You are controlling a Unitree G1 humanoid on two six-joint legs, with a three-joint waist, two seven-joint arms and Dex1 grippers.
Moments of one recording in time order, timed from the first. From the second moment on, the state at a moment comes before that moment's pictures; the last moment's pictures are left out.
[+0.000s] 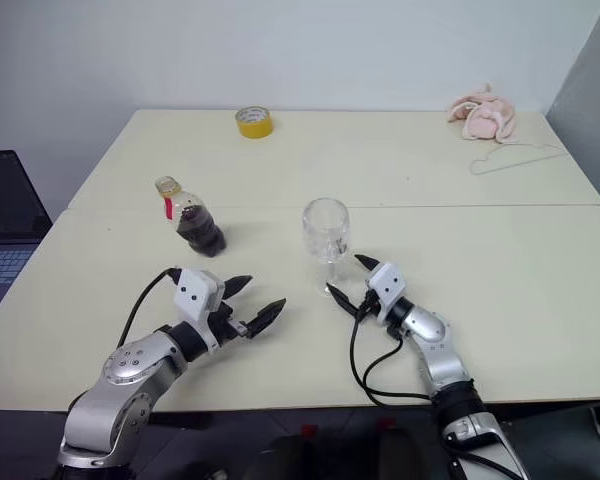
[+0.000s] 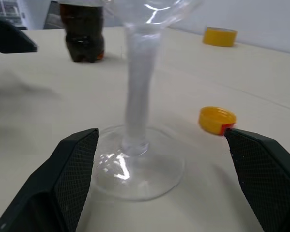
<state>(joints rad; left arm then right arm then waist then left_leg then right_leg) 0.01 0.44 0.03 -0.41 -0.33 0.49 -0.54 -0.33 -0.19 0.16 0.39 0.11 -0.30 0.70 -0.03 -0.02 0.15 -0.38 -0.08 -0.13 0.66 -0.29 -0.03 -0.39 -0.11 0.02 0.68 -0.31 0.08</state>
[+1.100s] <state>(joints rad) 0.10 0.46 0.36 -0.36 -0.43 0.44 -0.49 -0.42 -1.09 -0.41 -0.28 0.77 0.65 1.14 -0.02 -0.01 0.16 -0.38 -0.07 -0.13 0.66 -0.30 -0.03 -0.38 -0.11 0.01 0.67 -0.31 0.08</state>
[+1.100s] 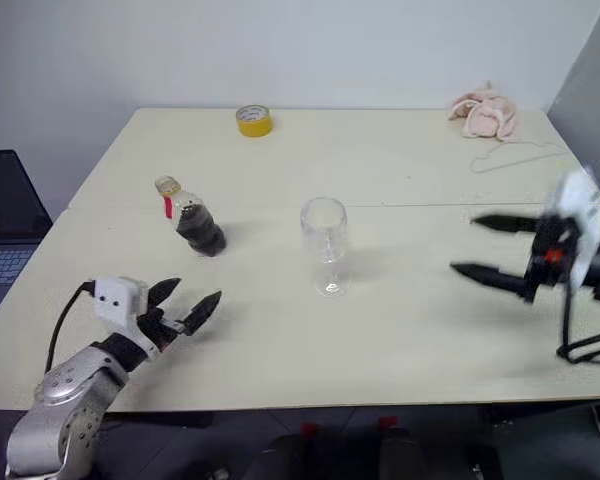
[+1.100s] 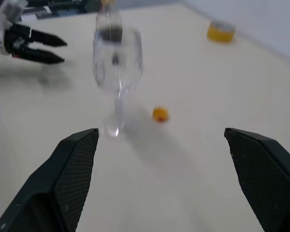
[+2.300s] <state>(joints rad) -0.40 0.46 0.22 0.16 -0.23 0.33 -0.38 -0.66 -1.07 -0.16 -0.26 0.69 0.55 1.26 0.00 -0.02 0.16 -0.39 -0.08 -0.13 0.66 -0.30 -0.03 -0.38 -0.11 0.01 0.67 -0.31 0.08</state>
